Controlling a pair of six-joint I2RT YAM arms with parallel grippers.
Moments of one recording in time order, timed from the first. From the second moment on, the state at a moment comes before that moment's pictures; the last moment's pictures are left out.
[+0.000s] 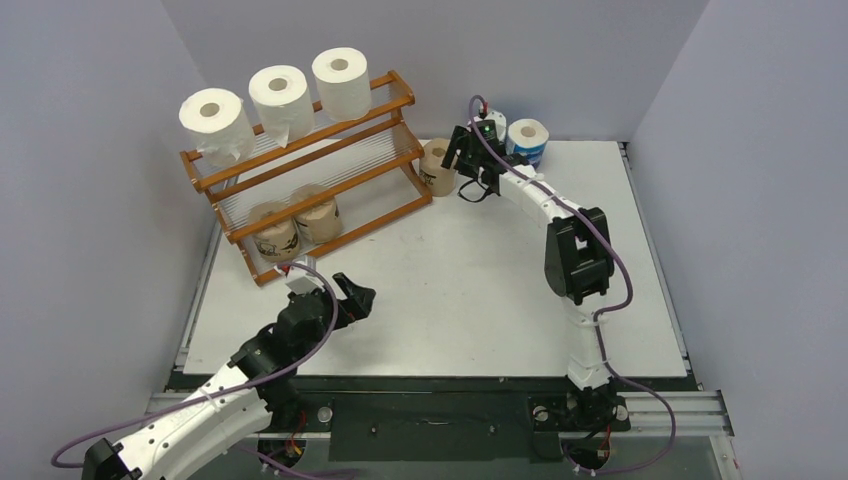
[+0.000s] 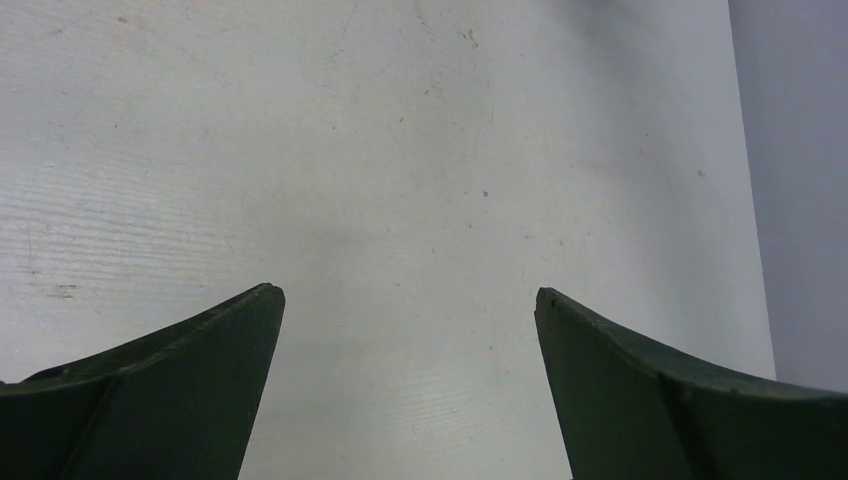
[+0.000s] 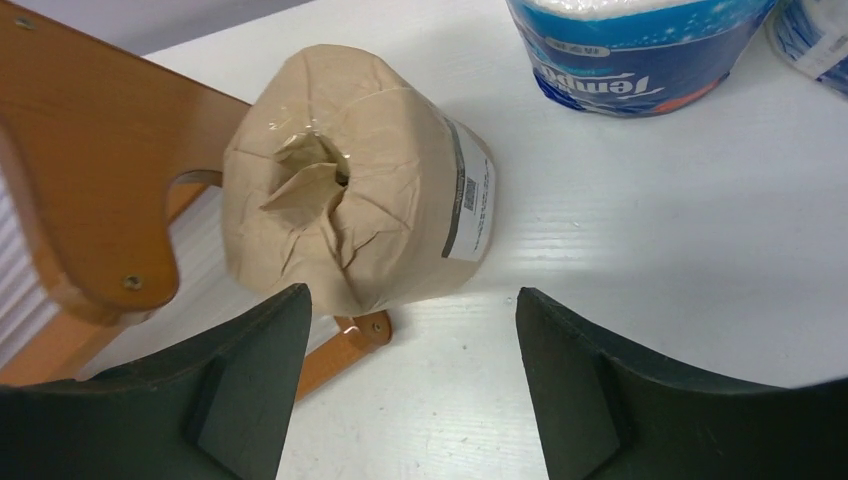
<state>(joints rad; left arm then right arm) -0.74 0.54 0.31 -0.21 -0.38 -0.88 0.40 2.17 1.85 -0.25 0.11 0.56</state>
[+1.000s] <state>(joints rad) -0.74 0.54 0.28 -0.21 -0.41 -0.88 0.38 2.37 2.04 -0.24 0.11 0.64</state>
